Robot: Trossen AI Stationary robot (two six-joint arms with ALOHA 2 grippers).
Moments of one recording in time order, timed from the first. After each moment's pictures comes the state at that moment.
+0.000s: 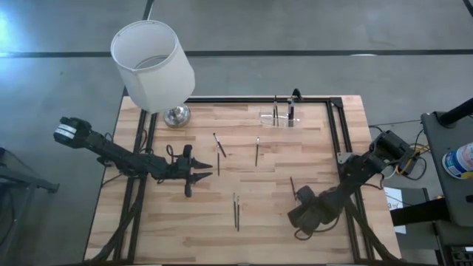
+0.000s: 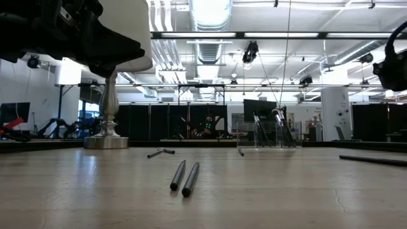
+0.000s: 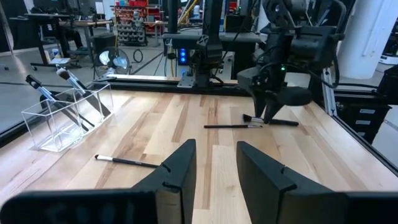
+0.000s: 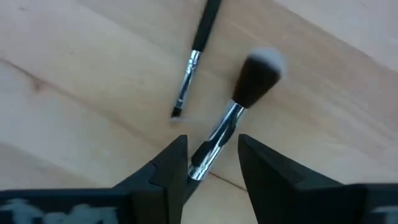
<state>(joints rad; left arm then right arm) -0.31 1.09 0.22 0.83 -0.38 -0.08 0.75 1.64 0.87 -0.75 0.10 1.87</state>
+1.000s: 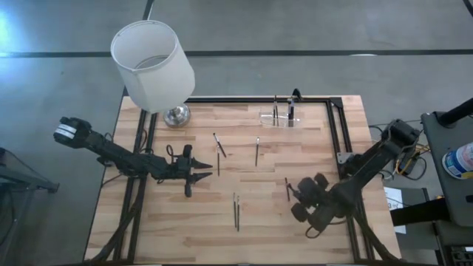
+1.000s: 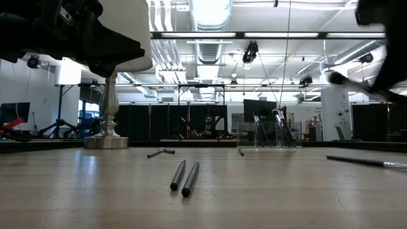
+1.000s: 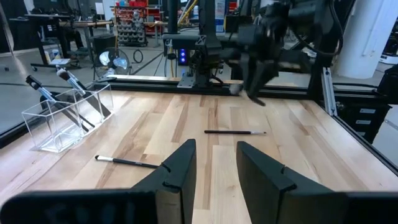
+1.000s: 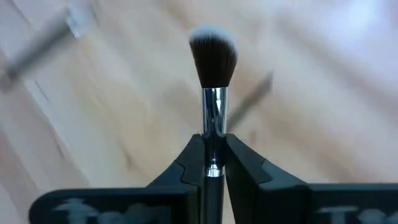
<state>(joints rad) -0.31 1.09 0.22 0.83 -0.38 -0.08 0.78 1.43 0.86 -0.80 0.62 1.51</state>
